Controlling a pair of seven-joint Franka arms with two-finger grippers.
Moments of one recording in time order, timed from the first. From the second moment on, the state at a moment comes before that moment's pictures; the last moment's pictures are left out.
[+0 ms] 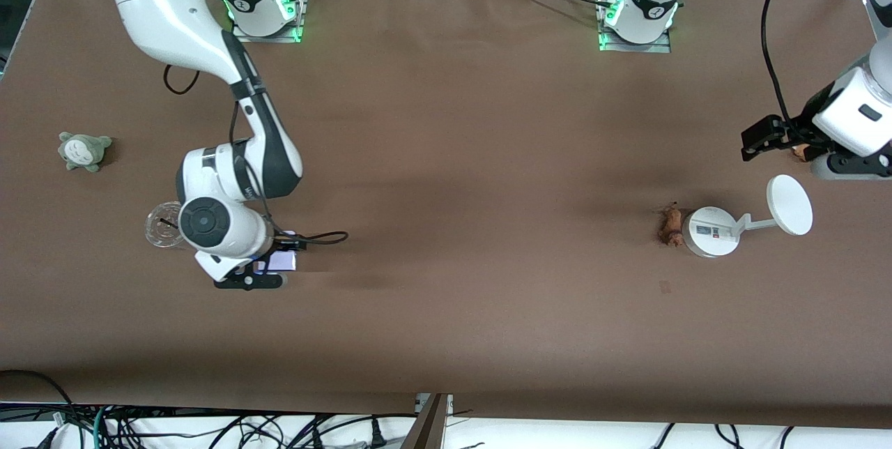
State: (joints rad) left arm -0.03 0.07 -0.01 -1.60 0.04 1.65 -0.05; right arm 0.32 0.74 -0.12 -1.45 0.02 2.05 0.20
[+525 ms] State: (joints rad) left arm -0.04 0.05 -0.01 -1.63 0.04 1.66 -0.05; right arm 0.29 0.74 -0.11 -1.53 0.02 2.07 0.16
